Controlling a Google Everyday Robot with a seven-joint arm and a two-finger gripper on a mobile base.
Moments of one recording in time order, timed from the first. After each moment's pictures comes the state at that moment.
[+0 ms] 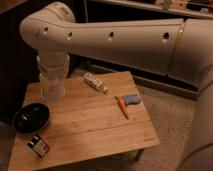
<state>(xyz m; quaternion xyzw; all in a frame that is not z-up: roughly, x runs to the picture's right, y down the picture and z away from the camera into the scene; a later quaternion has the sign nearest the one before) -0.204 -0.037 0.541 -0.25 -0.07 0.33 0.91</state>
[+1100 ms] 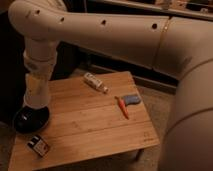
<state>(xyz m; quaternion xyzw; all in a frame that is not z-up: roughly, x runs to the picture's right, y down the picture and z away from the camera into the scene) -0.245 -0.023 0.507 -0.31 -0.13 0.20 0.92</state>
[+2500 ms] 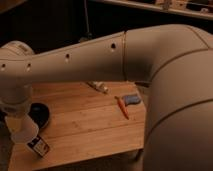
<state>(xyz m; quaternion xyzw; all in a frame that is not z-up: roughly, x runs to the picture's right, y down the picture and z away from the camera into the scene) -0.315 0.099 0.525 -0.34 -0.16 0.08 0.92</state>
